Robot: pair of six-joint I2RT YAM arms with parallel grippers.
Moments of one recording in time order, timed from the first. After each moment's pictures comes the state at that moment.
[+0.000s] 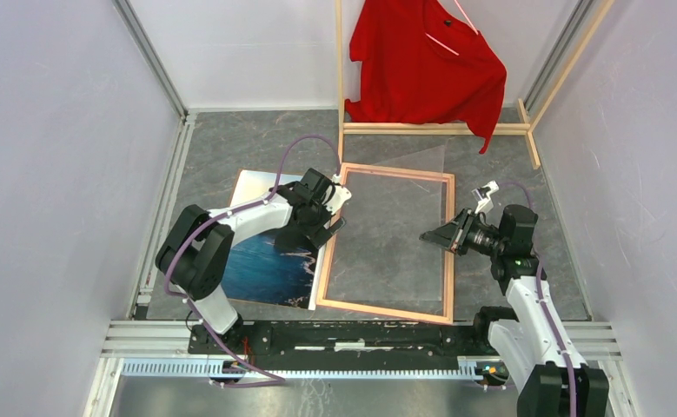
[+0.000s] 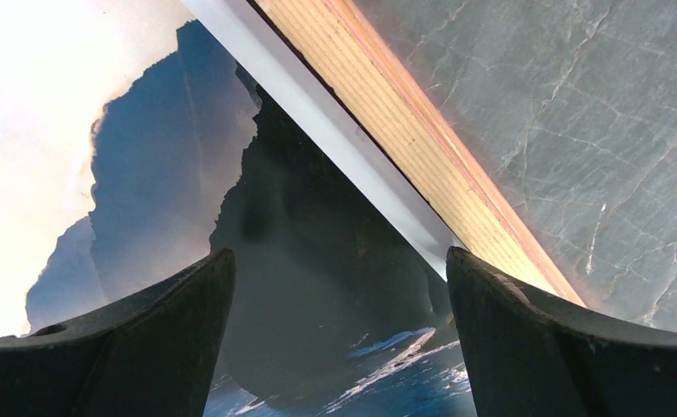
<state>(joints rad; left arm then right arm) -0.62 1.69 1.02 -0.46 0.01 0.28 -0.07 0.79 0.37 -0.06 -0.99 0.74</state>
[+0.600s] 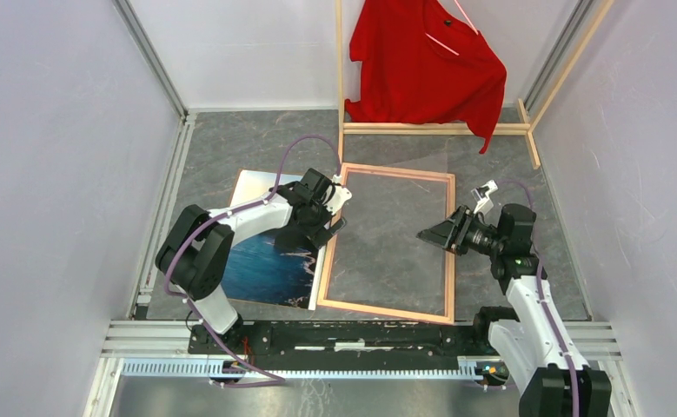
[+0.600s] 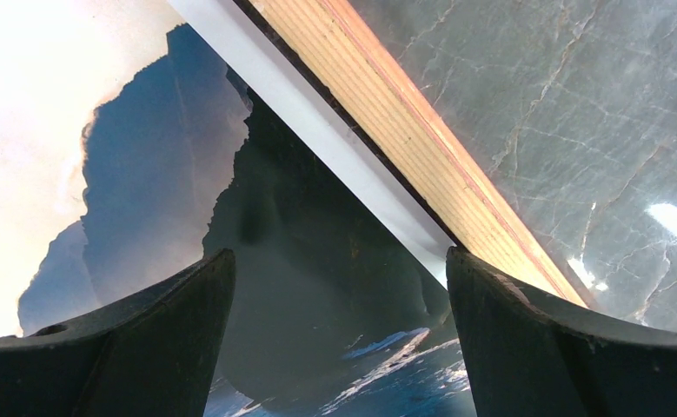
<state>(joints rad) -0.62 1.69 1.02 -0.46 0.03 0.28 -0.05 0.77 0.38 -0.09 -0.95 0.72</state>
